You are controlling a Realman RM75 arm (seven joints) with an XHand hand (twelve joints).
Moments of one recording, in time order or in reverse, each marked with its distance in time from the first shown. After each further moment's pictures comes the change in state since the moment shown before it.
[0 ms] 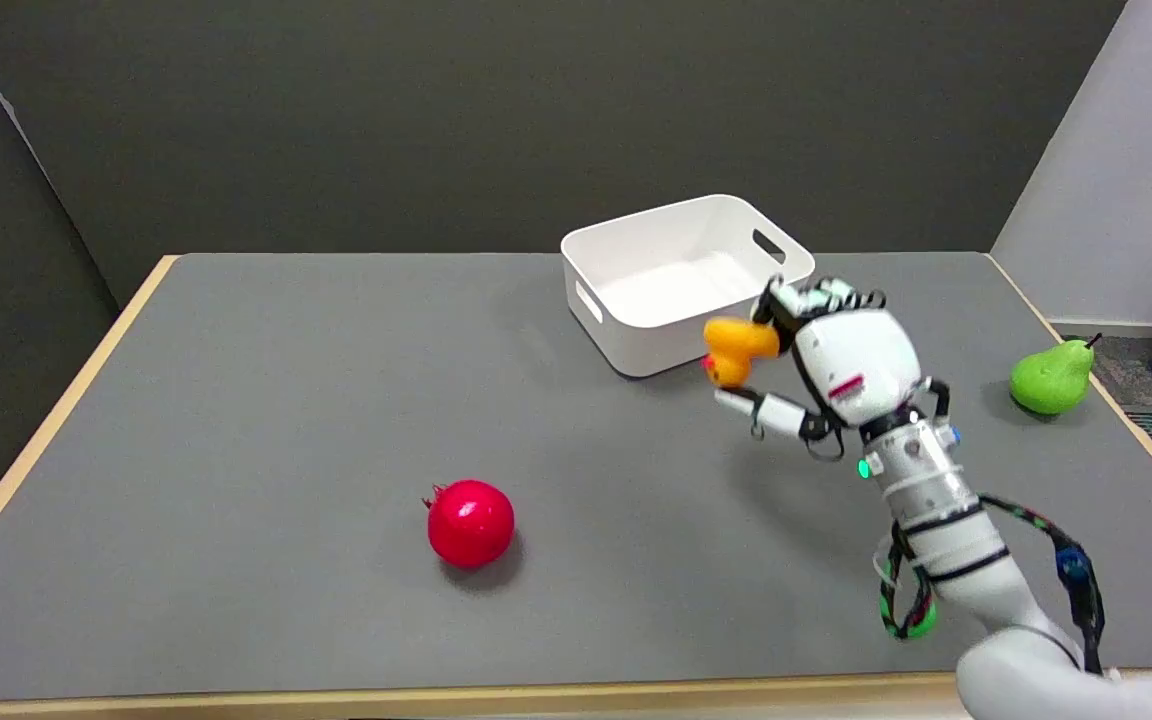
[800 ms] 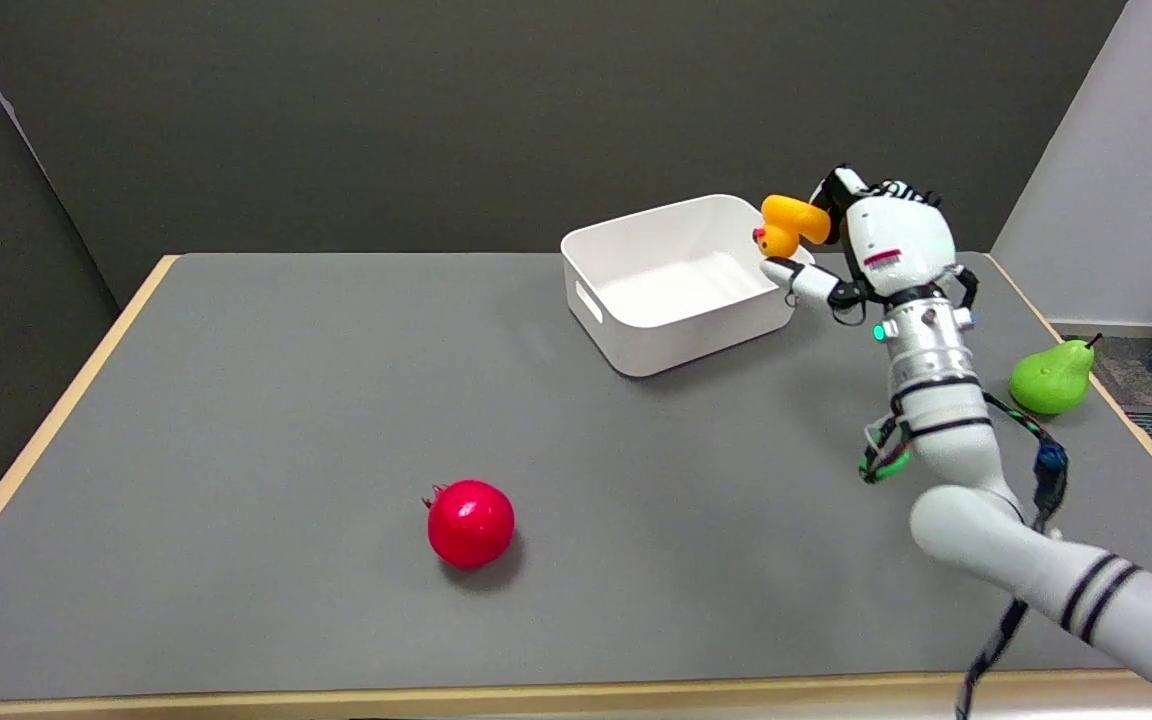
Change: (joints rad) arm 0.266 -0.082 0.171 -0.160 0.144 -0.160 -0.002
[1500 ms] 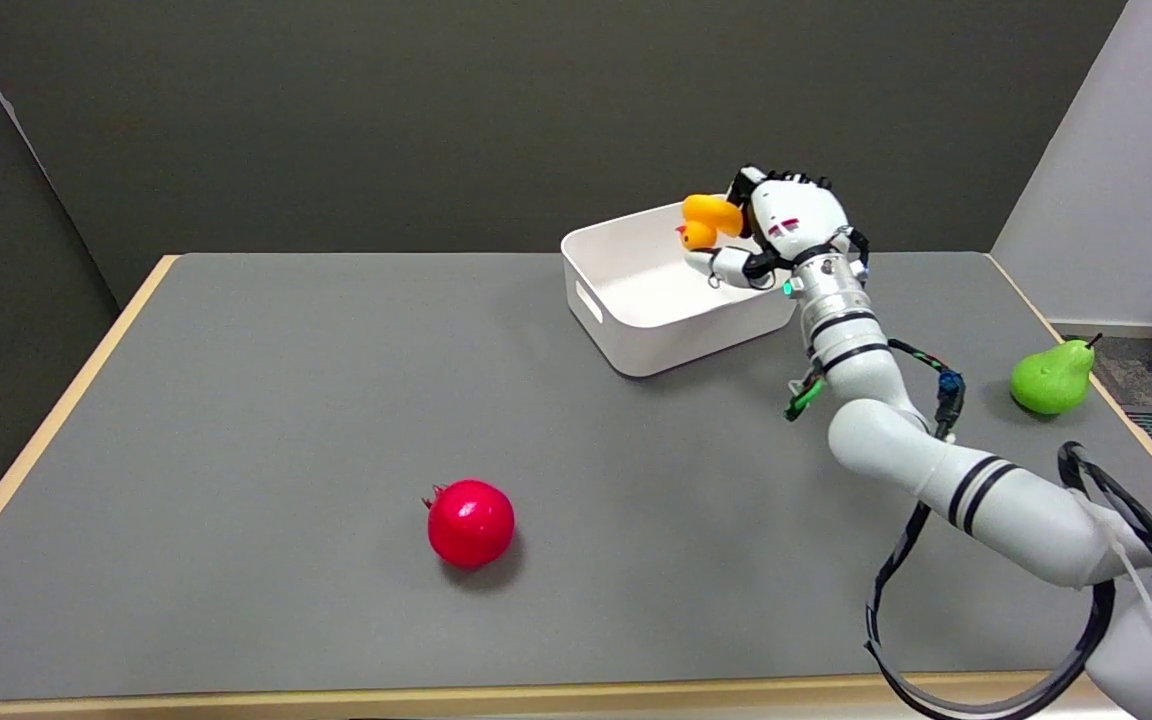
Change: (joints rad) arm 0.386 -0.102 -0.214 -0.330 0.096 -0.204 0.006
